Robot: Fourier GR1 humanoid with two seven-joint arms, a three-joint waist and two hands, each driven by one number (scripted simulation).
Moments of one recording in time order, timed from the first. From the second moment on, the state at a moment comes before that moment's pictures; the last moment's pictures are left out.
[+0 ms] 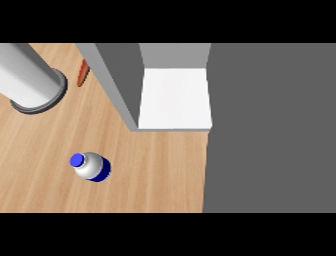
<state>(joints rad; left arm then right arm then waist) 0.62 1.02 0.33 -2.09 1.43 -1.08 0.07 0.42 -0.17 -0.08 -2.40 -0.35 0.25 0.20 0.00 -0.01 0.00</state>
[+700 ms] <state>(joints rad) 0.46 0.91 0.30 -1.91 1.33 -1.04 0.14 0.45 -0.19 -0.16 -2.39 -0.40 0.31 0.18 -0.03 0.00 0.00</state>
